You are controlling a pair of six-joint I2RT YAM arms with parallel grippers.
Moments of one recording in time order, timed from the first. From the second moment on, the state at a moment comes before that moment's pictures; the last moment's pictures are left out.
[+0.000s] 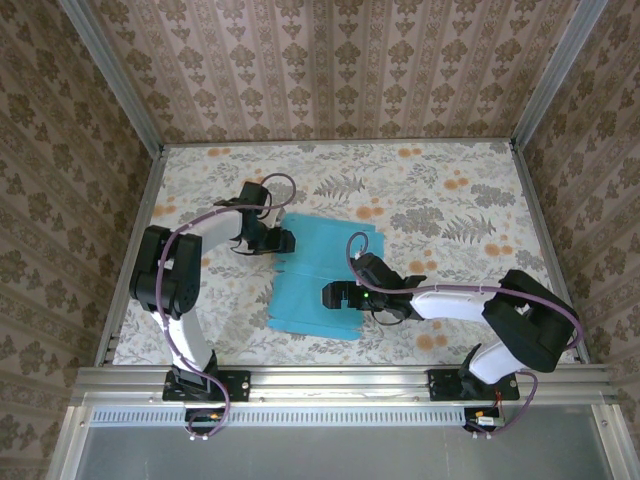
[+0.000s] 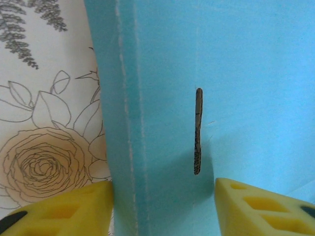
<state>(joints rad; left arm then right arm) -0.35 1.82 1.14 -0.58 0.36 -0.21 0.83 1.51 0.61 0.03 -0.10 0.81</state>
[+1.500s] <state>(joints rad) -0.30 1.33 1.52 -1.22 -0.21 -0.23 0.67 0.98 0.64 -0.41 -0.09 0.68</state>
